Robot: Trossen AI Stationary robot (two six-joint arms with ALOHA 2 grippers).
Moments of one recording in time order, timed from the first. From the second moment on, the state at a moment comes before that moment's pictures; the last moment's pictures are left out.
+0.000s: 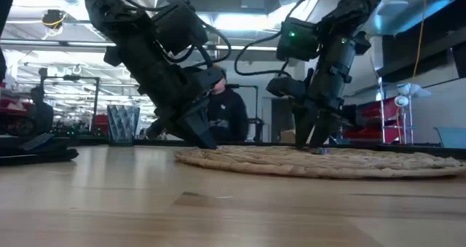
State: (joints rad) left arm 0.00 1.79 0.77 0.10 -0.14 -0.75; right arm -0.16 1.74 0.93 -0.44 -0.05 1.07
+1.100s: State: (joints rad) left arm 0.00 1.79 0.77 0.11 -0.15 -0.76; right arm -0.16 1.66 0.92 -0.66 -0.04 0.97
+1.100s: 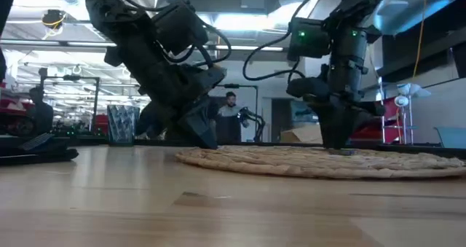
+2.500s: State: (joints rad) left arm 0.00 1.79 0.77 0.11 -0.15 -0.78; right arm -0.03 1.52 0.92 -0.64 -0.16 0.80
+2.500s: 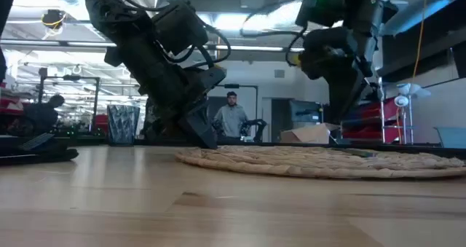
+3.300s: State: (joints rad) left arm 0.00 1.79 0.77 0.11 -0.15 -0.77; right arm 0.06 1.59 0.86 -0.52 -0.13 0.89
